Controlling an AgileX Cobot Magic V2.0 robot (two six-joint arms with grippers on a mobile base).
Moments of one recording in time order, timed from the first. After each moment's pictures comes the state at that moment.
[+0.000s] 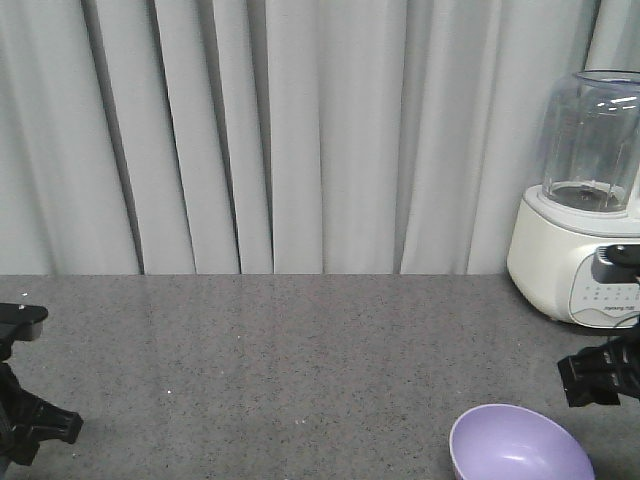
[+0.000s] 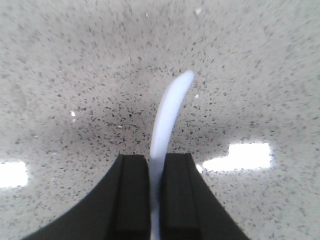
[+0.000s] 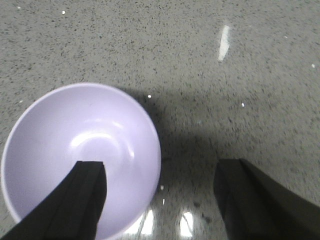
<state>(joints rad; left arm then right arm) -0.13 1.50 -1.19 0.07 0.99 -0.07 -0.03 1.42 -1.25 0.06 0.94 -0.06</state>
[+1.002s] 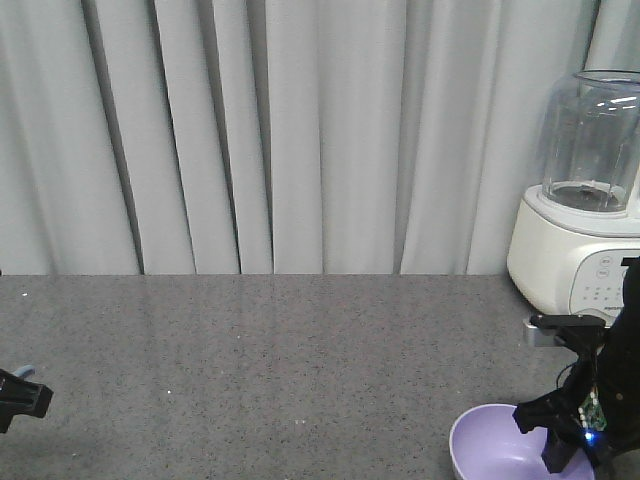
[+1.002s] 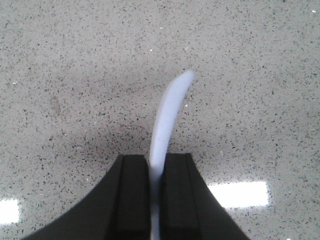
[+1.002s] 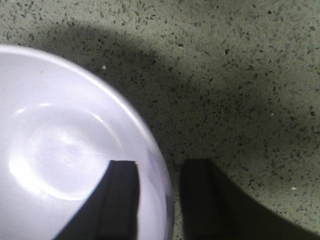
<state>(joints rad) -0.13 1.33 -1.19 0.06 1.01 -0.08 -0.03 1.78 -1.39 0.10 1.11 -0.15</state>
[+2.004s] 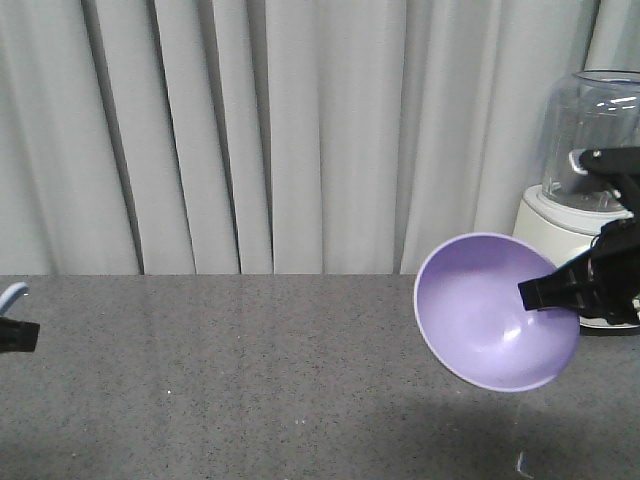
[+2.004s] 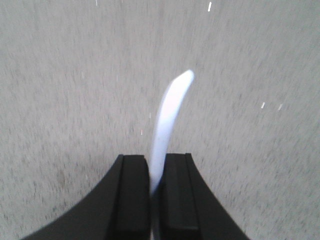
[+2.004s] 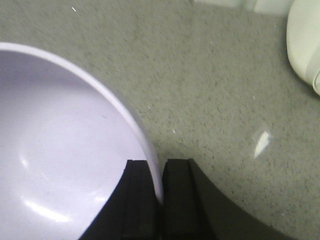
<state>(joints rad) -0.13 1.19 -1.19 0.04 0.79 -0.08 0.10 1.31 -1.39 0.17 0.87 -0.17</state>
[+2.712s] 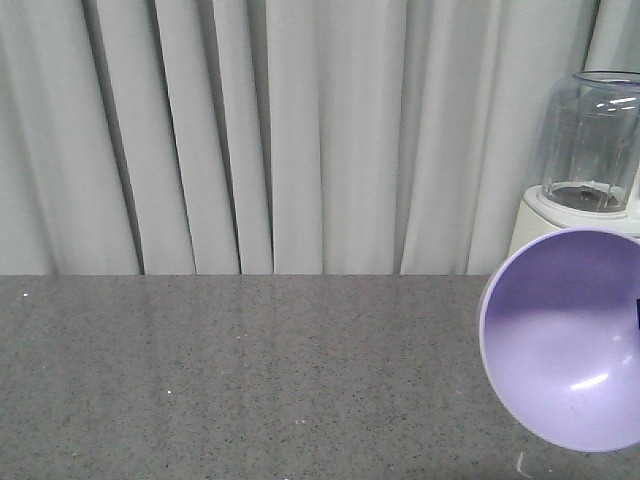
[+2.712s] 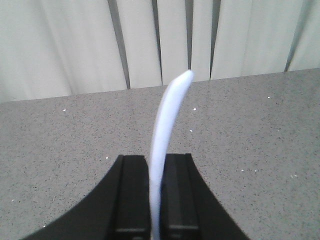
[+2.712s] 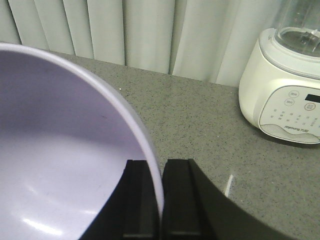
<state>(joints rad) -0.13 0.84 -1.10 0.04 0.71 0.00 0.12 0.86 -1.04 0.09 0.66 -0.14</state>
